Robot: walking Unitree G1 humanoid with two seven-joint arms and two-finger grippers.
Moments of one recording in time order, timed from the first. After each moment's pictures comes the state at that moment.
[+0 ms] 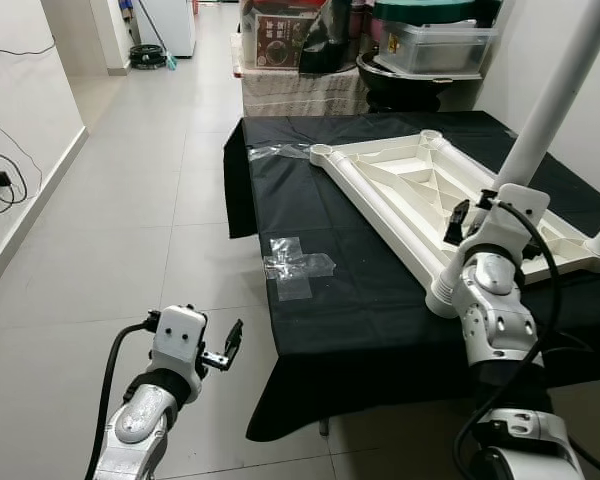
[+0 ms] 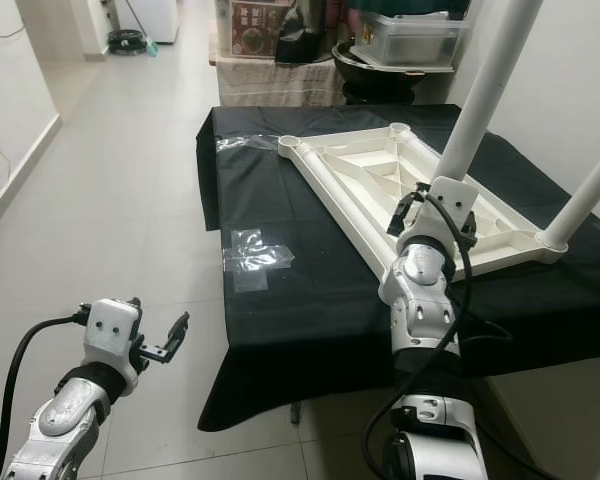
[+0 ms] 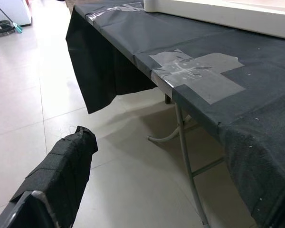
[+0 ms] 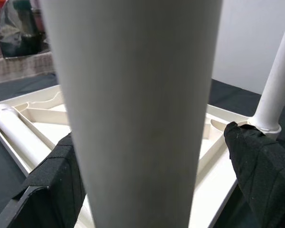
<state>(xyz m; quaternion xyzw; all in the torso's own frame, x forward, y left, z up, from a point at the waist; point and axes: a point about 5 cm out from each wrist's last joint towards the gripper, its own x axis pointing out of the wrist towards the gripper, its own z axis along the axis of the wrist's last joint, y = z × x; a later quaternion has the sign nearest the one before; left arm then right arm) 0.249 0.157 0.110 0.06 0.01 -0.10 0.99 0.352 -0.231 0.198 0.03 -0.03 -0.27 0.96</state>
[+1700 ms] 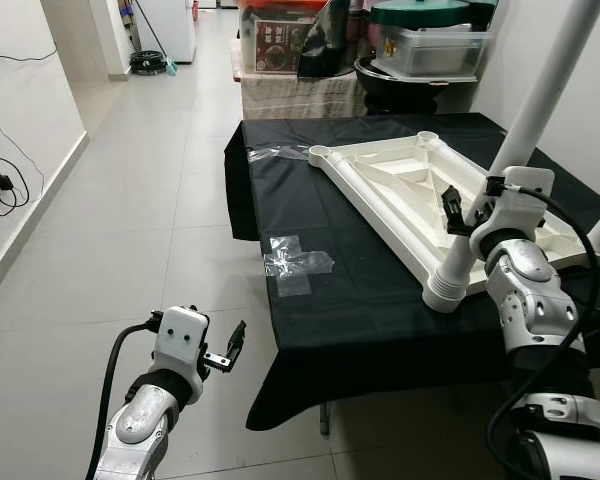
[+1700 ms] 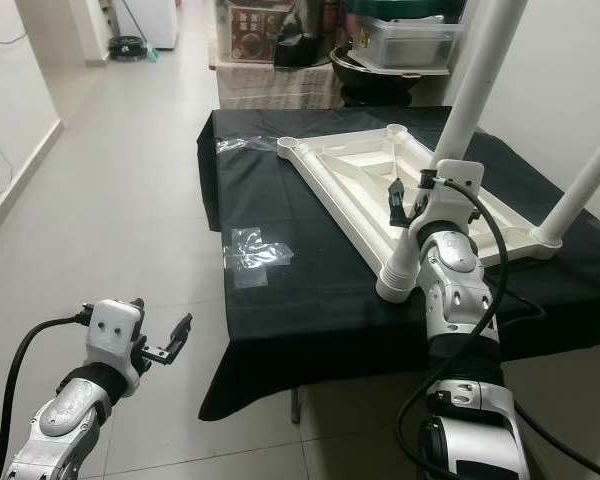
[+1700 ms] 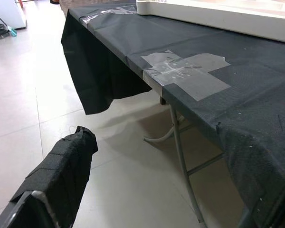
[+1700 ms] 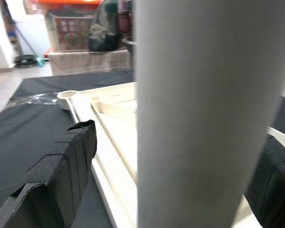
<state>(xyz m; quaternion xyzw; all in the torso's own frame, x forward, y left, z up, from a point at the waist) 0.249 0.155 0.110 0.05 0.01 -0.12 0.99 0.360 -0.247 0.217 0.01 -0.04 -0.08 1.00</state>
